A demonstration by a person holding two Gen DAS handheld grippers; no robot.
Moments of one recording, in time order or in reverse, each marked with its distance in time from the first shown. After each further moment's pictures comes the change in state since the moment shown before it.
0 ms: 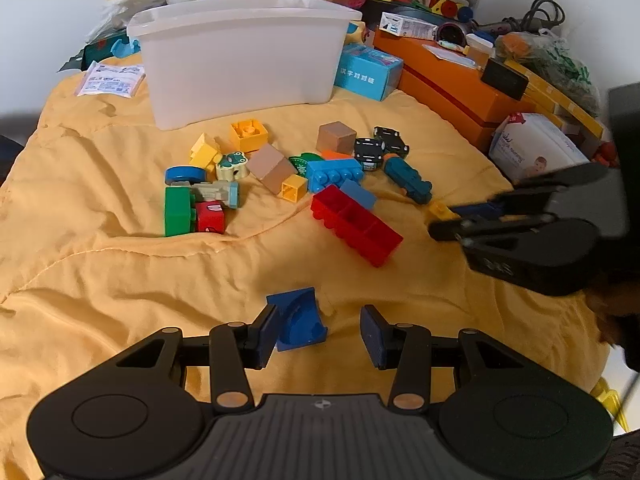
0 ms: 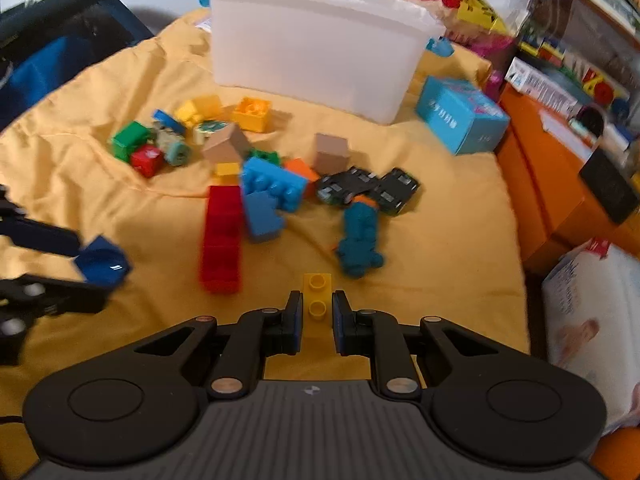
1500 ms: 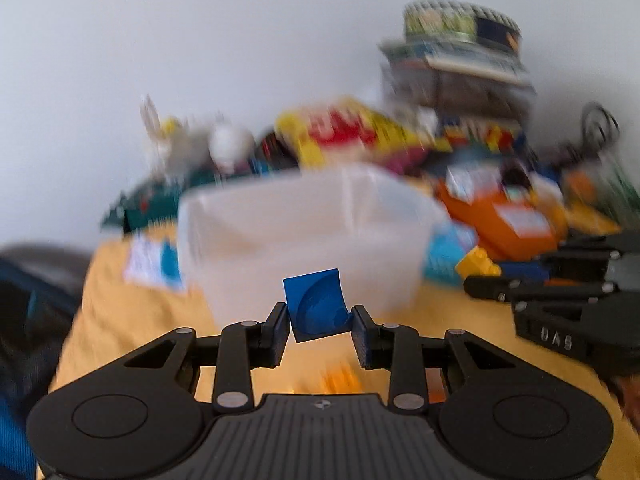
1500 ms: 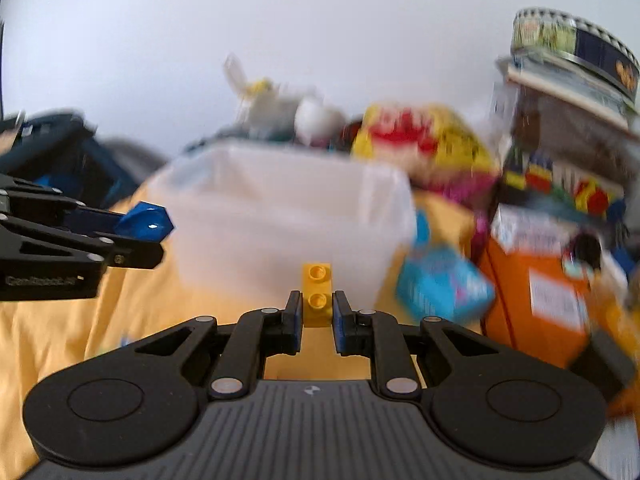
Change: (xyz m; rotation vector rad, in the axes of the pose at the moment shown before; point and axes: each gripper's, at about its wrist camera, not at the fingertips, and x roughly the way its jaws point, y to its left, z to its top) left arm -0.002 0.043 0.156 0.052 -0.388 0.153; right arm -0.005 -0.041 0.127 0.070 -0.400 -0.002
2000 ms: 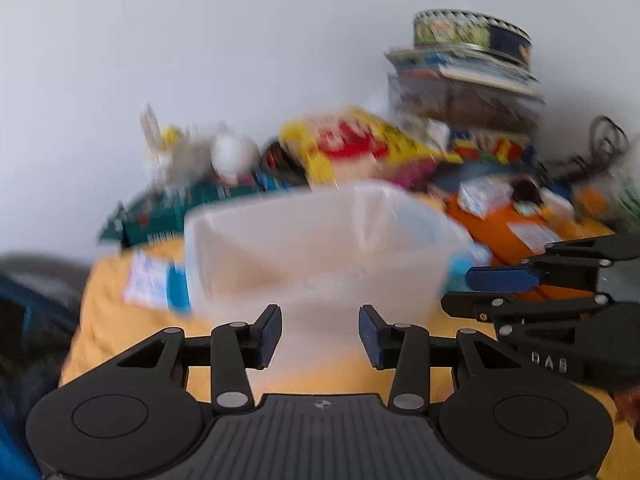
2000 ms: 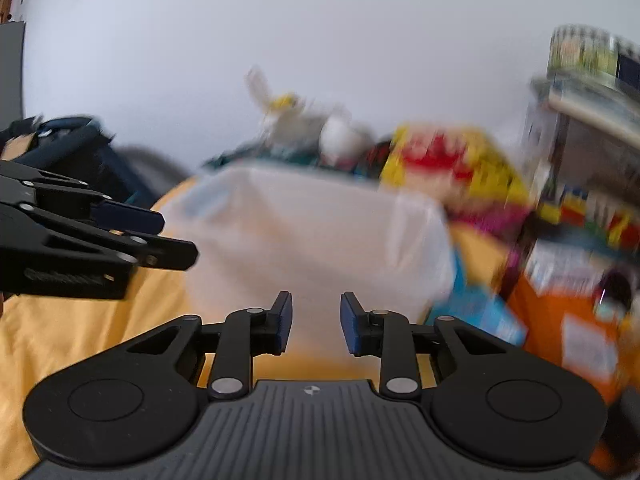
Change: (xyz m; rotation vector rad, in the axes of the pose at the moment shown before) left arm 0.002 0.014 -0.004 -0.008 0.031 -0.032; right arm 0.016 0.005 0.000 -0.043 0.016 0.092
